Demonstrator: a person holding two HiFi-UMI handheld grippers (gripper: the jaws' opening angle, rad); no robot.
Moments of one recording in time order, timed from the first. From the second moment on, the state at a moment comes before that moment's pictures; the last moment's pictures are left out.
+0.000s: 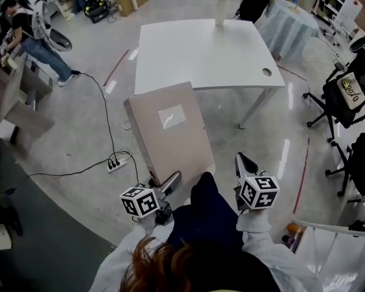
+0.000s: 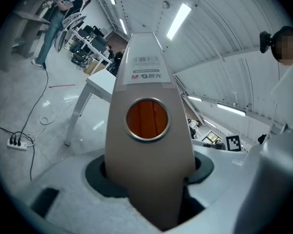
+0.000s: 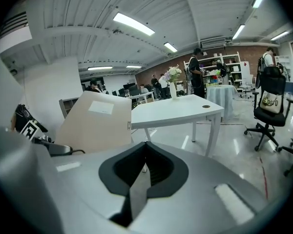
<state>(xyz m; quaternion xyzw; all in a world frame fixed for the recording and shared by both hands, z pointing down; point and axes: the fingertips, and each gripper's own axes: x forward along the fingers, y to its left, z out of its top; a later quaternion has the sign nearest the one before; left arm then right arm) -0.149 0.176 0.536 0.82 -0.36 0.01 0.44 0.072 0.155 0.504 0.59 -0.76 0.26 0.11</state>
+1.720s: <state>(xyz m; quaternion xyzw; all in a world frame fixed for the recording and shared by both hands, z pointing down) -0.032 -0.089 0.516 0.80 -0.40 -0.06 0.44 0.170 -0.149 0.506 0.52 -0.81 0.25 0.10</state>
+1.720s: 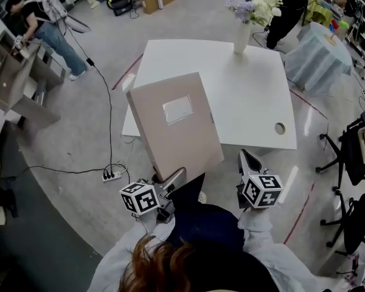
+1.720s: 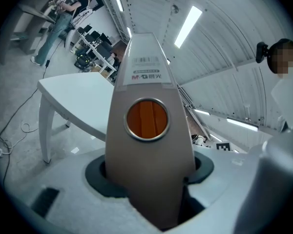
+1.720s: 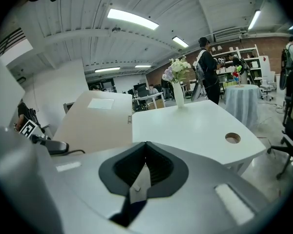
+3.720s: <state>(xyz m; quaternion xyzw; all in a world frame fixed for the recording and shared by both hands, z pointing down) -0.026 -0.425 0.566 0.73 -0.27 -0.09 0.62 0.174 -0.443 0.519 0.53 -0.78 0.29 0.14</state>
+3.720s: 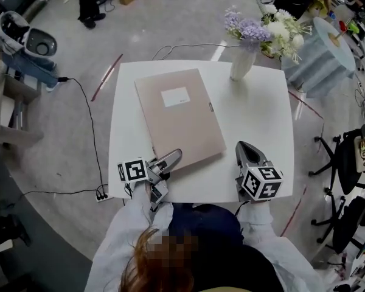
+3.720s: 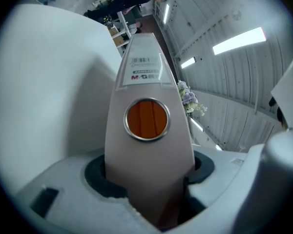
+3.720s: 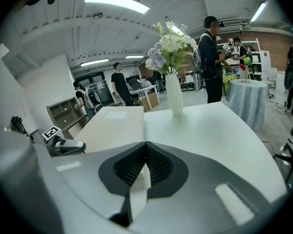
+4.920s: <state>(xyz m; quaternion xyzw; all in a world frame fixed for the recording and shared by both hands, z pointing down) -0.060 -0.427 0.606 0.77 -0.41 0.12 0.47 0.162 -0.425 0.525 0.53 -0.78 0.28 0.17</state>
